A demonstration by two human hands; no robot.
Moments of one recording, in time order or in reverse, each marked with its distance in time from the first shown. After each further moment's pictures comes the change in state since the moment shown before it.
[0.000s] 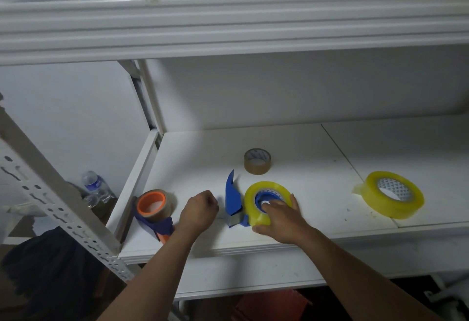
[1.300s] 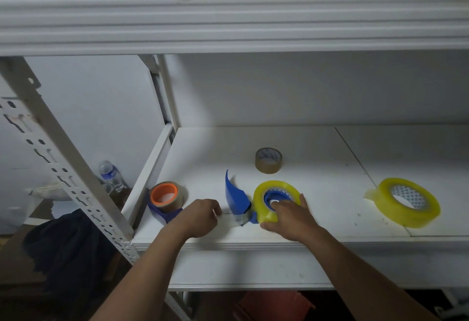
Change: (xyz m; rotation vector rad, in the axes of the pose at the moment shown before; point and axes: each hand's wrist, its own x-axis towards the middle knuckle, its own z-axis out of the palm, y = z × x) left_hand -0.029 -0.014 -0.037 0.281 -0.293 0.174; right_hand 0.004 -0.004 -0.002 -0.072 0.015 0.007
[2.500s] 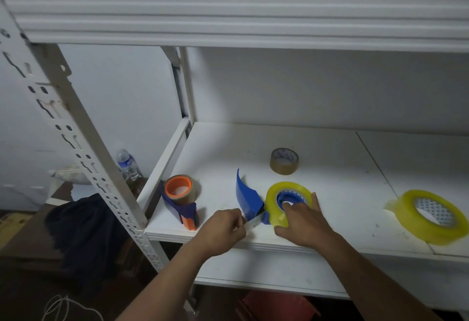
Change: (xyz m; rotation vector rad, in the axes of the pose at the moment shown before) left_hand -0.023 0.017 0.036 -0.302 0.144 0.106; right_hand 0.001 -0.005 -0.003 -0.110 -0.010 -0.069
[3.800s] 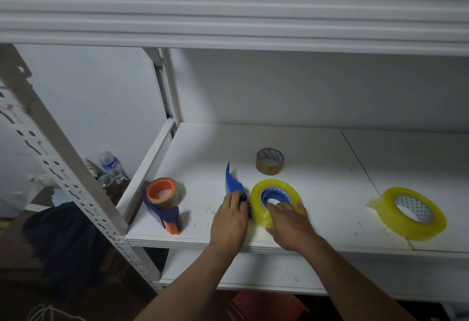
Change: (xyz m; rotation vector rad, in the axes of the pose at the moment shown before) left_hand 0.045 0.029 0.061 0.481 0.408 0.113; right_hand -0.002 0.007 0.007 -0.026 -0.028 -0.009
